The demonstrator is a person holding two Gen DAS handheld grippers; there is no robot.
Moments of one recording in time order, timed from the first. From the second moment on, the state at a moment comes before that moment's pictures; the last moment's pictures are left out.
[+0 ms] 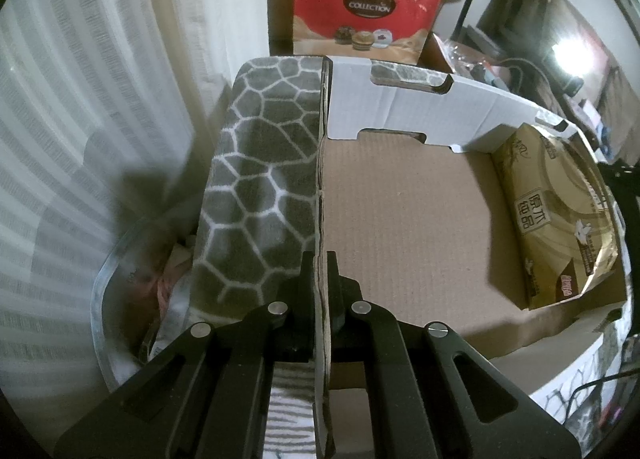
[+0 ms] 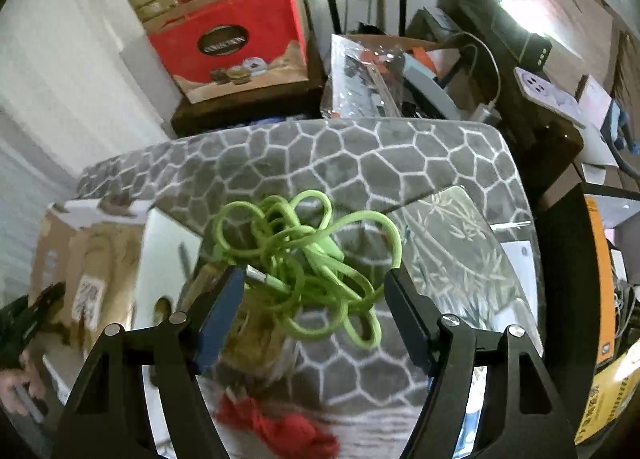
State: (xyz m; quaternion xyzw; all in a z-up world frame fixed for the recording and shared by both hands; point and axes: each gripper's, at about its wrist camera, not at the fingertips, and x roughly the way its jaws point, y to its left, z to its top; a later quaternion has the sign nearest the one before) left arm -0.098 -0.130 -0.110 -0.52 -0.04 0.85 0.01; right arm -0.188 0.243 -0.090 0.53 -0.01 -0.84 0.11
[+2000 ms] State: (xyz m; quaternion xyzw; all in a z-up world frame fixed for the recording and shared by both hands) left arm -0.097 -0.134 -0.113 -0.52 -0.05 0.85 0.01; right arm -0.154 0.020 -0.074 0.57 -0.05 -0.75 0.32
